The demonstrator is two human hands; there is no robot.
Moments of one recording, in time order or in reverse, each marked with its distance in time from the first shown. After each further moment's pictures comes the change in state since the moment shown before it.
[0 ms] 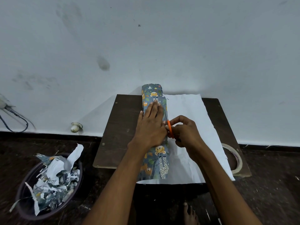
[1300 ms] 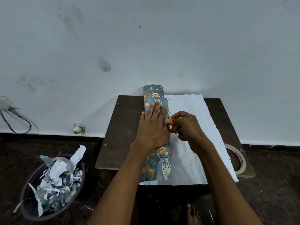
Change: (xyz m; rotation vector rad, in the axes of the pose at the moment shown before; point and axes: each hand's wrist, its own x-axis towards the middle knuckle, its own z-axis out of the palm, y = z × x) left_hand -0.001 0.001 0.000 0.026 0.021 0.006; right_hand 0.019 -0.010 0.001 -0.015 0.016 -0.013
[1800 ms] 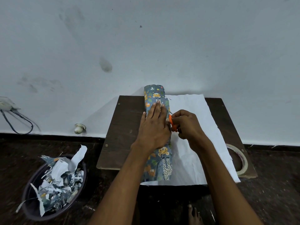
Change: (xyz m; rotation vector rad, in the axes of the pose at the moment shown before) left_hand 0.000 0.000 0.000 -0.025 0.009 -0.006; right_hand 0.004 -0.003 0.004 0.013 0.011 -0.023
